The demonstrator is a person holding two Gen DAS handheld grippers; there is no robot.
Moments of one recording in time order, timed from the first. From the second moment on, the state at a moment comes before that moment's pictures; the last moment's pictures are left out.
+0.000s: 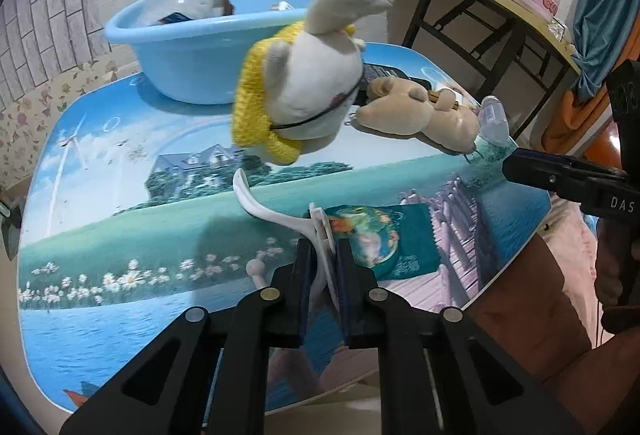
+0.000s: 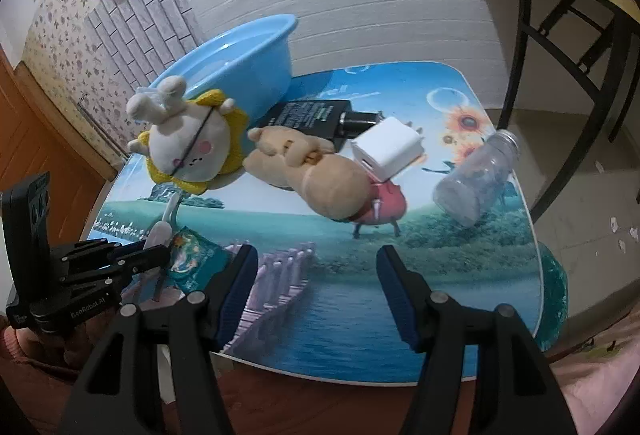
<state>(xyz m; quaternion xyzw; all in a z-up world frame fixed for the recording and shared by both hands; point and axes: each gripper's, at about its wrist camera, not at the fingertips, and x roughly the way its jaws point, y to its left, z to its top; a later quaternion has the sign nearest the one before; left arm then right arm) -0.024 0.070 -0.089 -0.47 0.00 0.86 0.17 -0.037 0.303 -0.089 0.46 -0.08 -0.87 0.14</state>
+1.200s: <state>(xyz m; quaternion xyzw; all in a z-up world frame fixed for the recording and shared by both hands) -0.018 -0.004 -0.101 -0.47 -0.03 0.87 0.13 -0.052 0.169 -0.121 0.46 0.11 -0.83 0.29</state>
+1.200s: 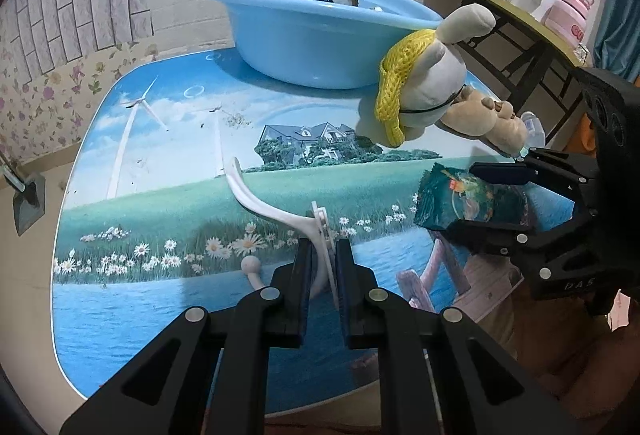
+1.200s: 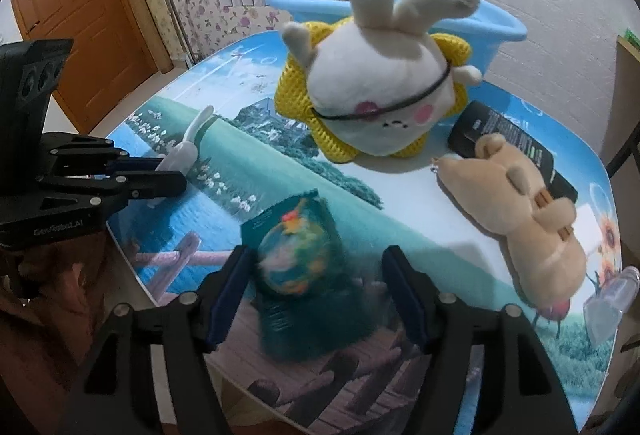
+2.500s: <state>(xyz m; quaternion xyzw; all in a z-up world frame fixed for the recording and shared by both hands) -0.065 0.009 0.020 -0.37 -0.05 0.92 0.13 -0.068 0.195 -0.013 0.34 -0.01 -0.89 0.31</state>
